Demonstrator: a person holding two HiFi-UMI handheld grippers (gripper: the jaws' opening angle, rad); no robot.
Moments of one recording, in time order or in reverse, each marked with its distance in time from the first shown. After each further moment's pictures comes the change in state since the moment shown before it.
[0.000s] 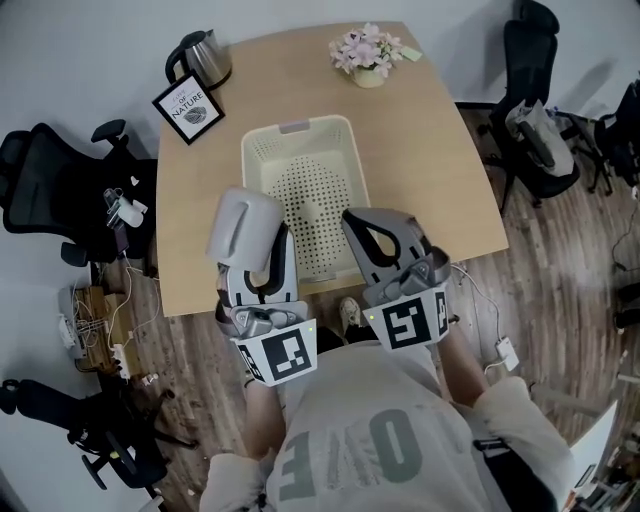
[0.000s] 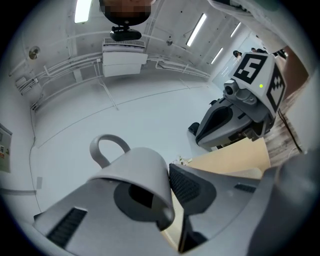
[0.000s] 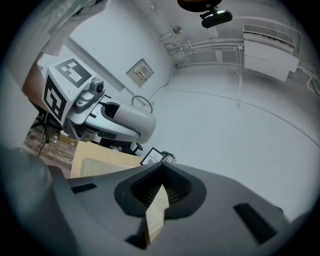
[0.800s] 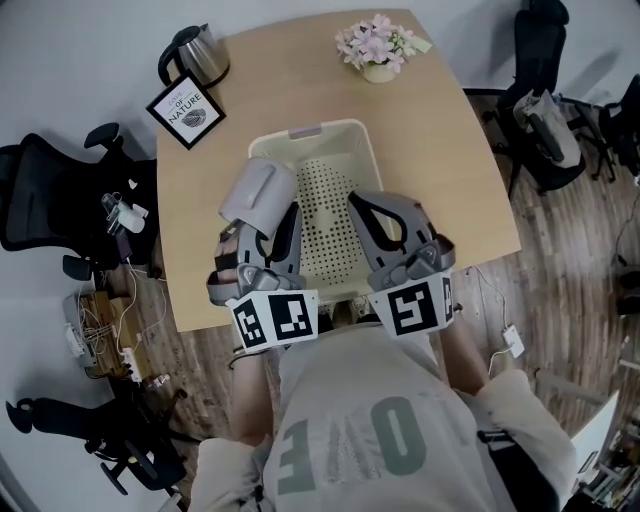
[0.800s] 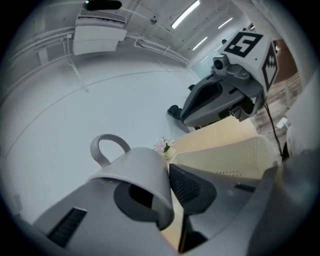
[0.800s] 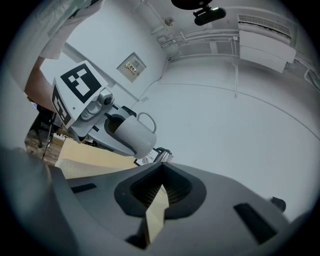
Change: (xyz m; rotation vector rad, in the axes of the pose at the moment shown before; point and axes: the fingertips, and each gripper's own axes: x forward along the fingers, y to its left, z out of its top) left arm 0.083 0.010 -0.065 0.130 0.204 -0.300; right arm 0.071 -0.027 -0.010 0.061 0.048 -0.031
